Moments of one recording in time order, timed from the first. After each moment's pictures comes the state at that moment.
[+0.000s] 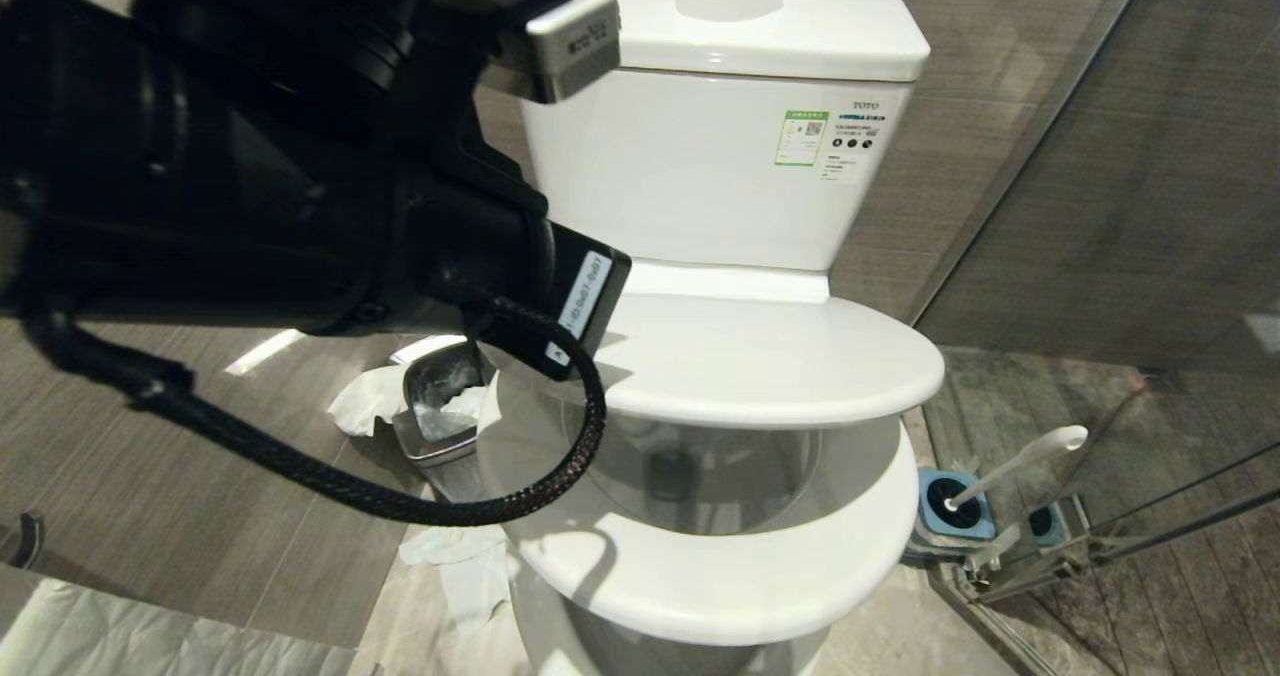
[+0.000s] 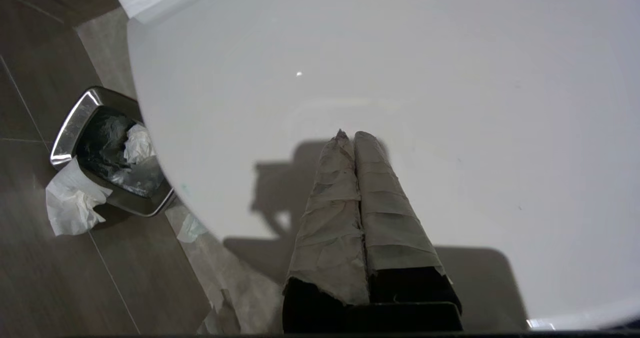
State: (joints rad) left arm -0.98 1.63 -1.75 0.68 0.43 -0.05; right arm 0.00 0.00 0.00 0.00 0.00 0.03
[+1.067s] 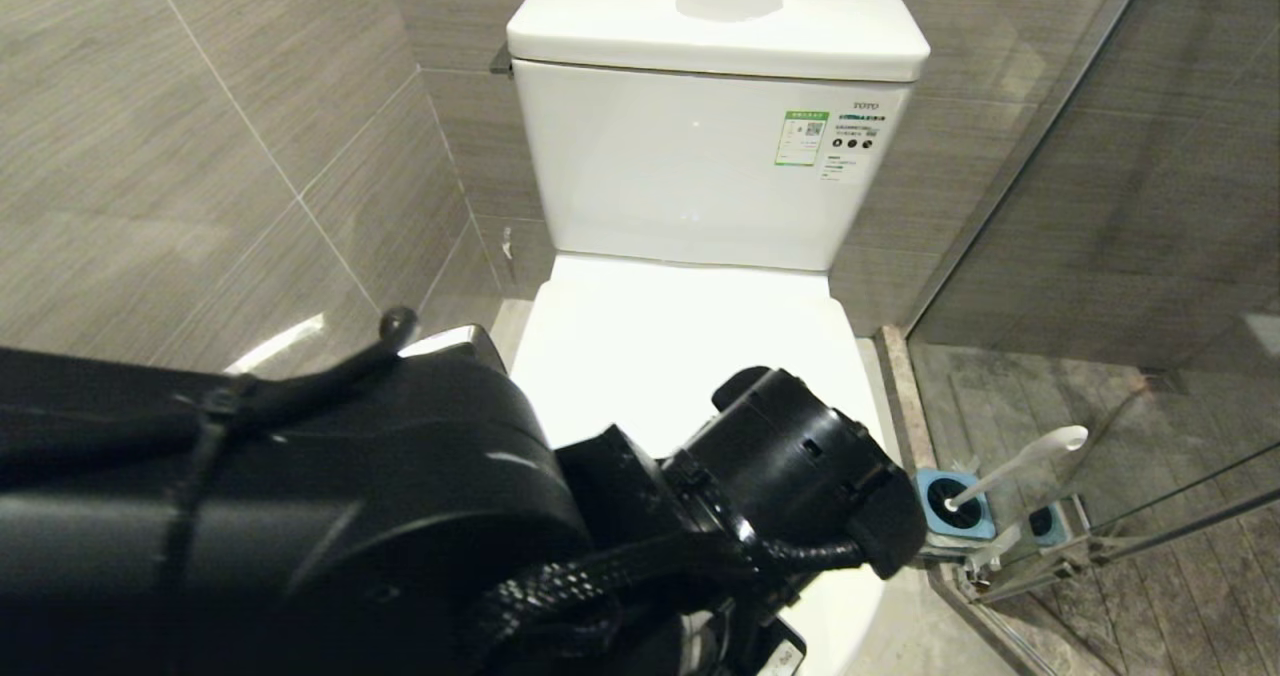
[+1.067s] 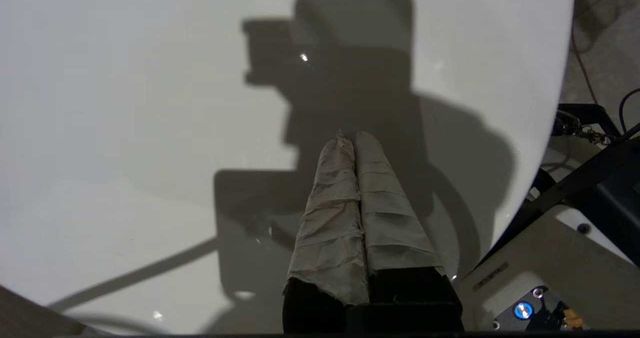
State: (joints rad) left arm -1.17 1.87 -1.43 0.56 0.37 -0.21; right arm 0.00 0.00 0.00 0.00 0.00 0.03
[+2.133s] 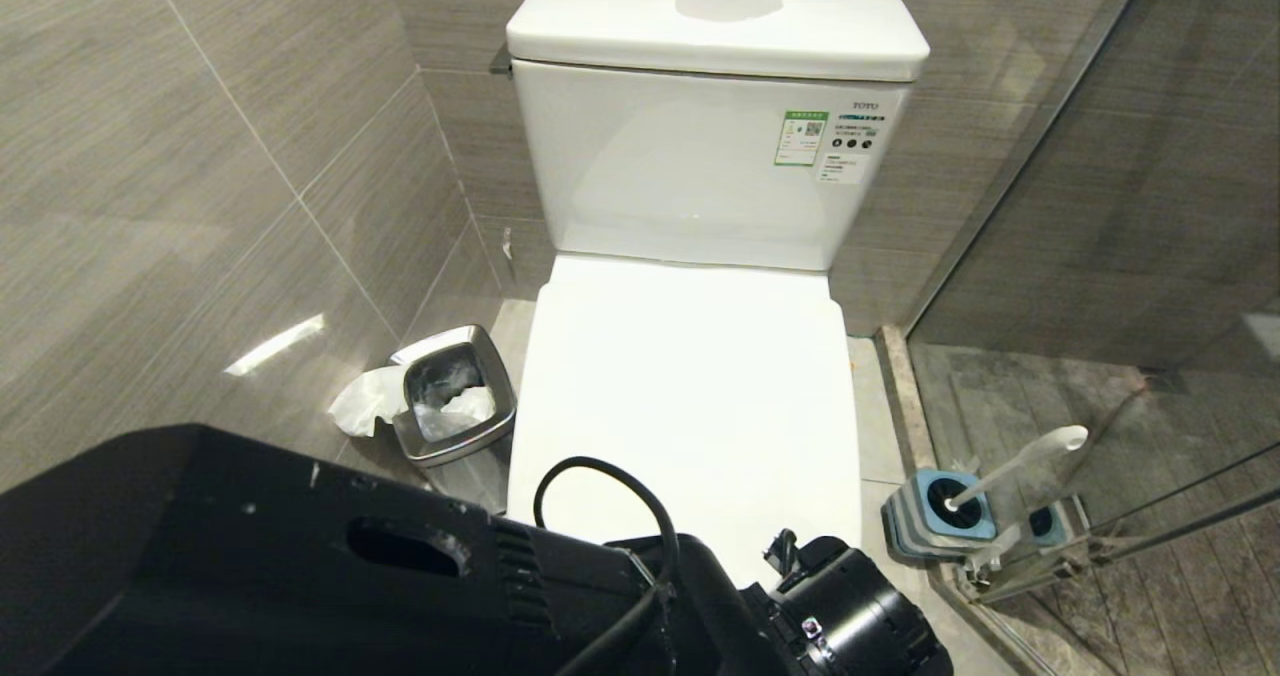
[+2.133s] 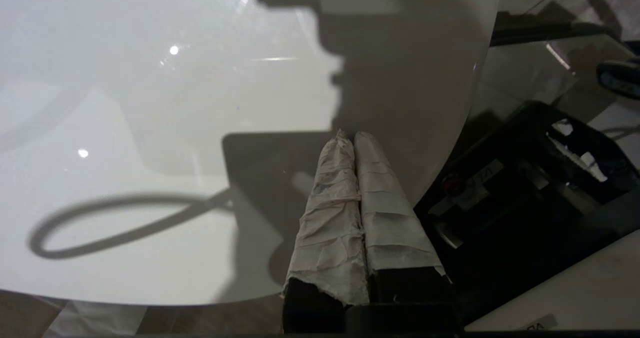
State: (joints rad) left arm -1.20 2.12 -1.39 0.46 0.38 -0.23; right arm 0.00 0.00 0.00 0.00 0.00 0.03
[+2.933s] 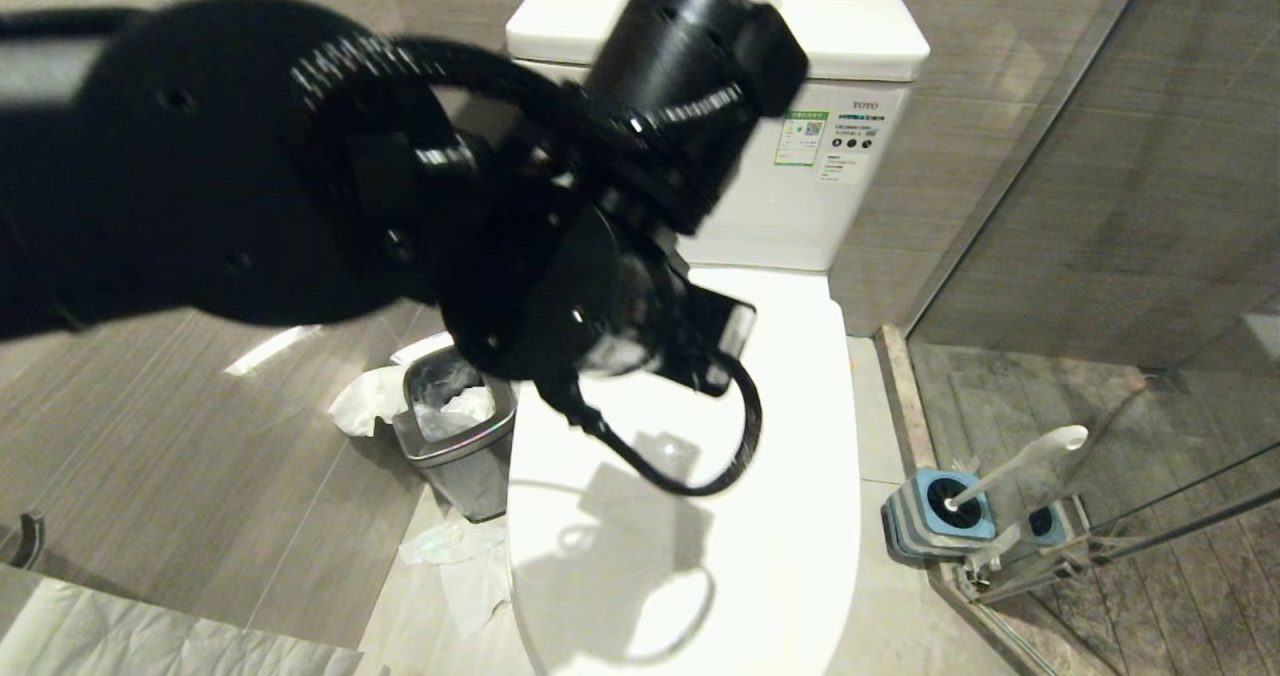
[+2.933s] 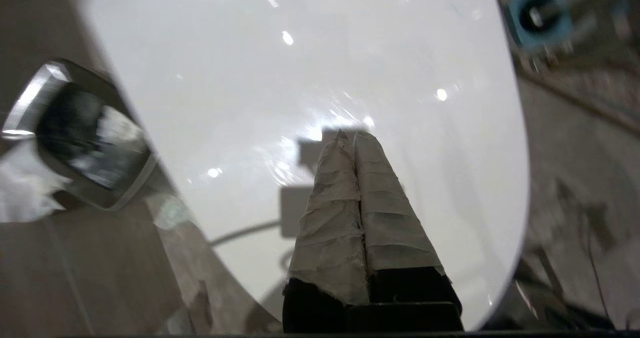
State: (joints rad) left arm -0.97 1.87 -1.89 0.61 0.55 -0.16; right arm 0.00 0.00 0.00 0.00 0.00 0.03
